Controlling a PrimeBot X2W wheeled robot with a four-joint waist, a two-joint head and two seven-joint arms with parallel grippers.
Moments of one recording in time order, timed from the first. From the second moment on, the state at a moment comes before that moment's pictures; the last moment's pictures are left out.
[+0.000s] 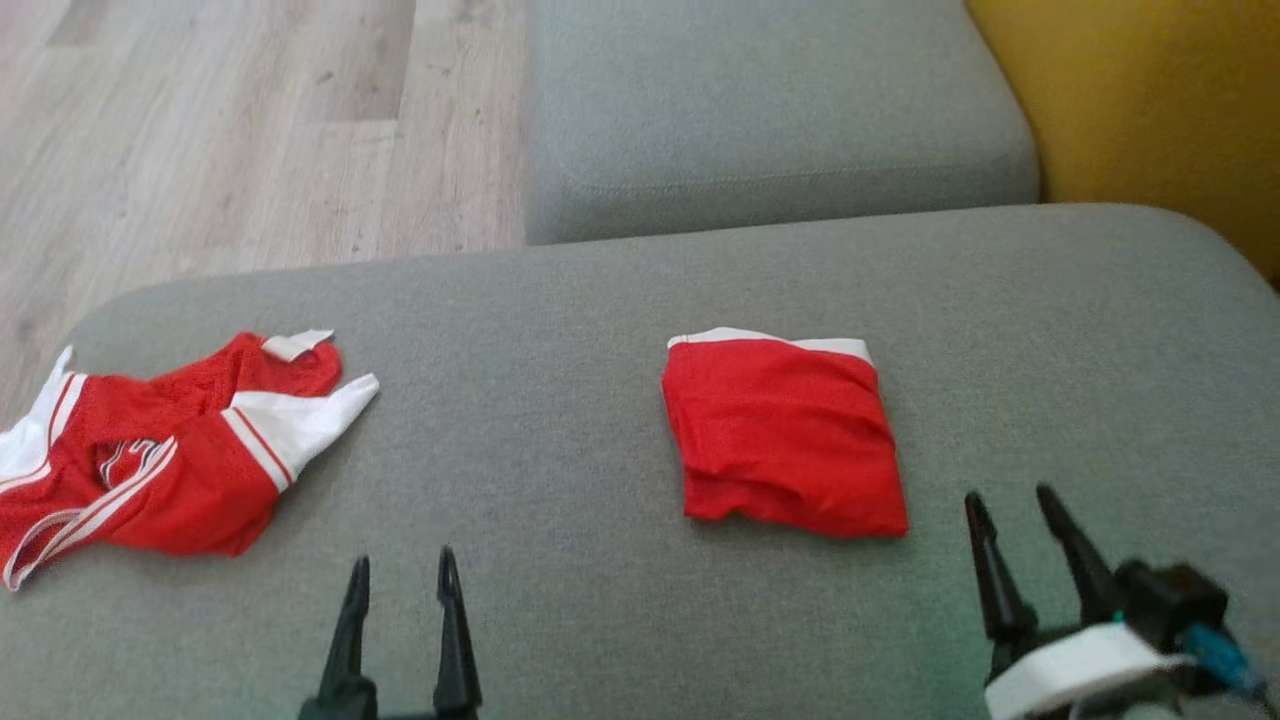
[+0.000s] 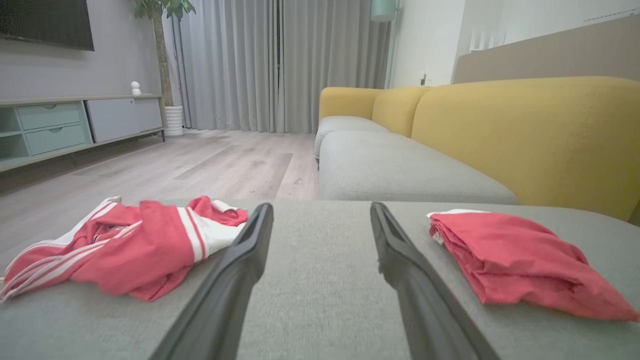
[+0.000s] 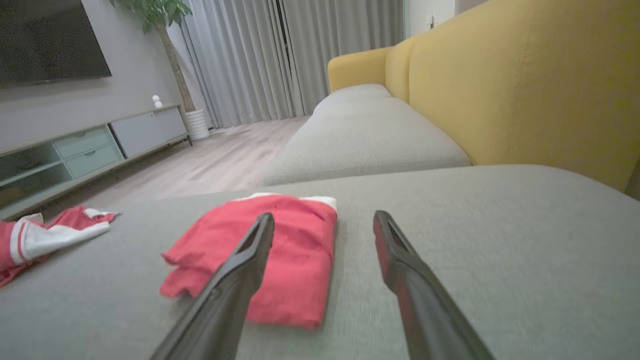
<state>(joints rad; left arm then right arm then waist) 0.18 0.05 -0.28 0.09 -0.18 0.23 -0.26 0.04 -0.18 0.16 0.33 0.31 0.13 -0.25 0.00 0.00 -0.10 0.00</state>
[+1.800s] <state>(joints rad) 0.17 0.05 -0.31 0.14 -0.16 0.20 -0.26 -0.07 -0.18 0.15 0.43 0.31 0.13 -0.25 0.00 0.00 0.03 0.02</state>
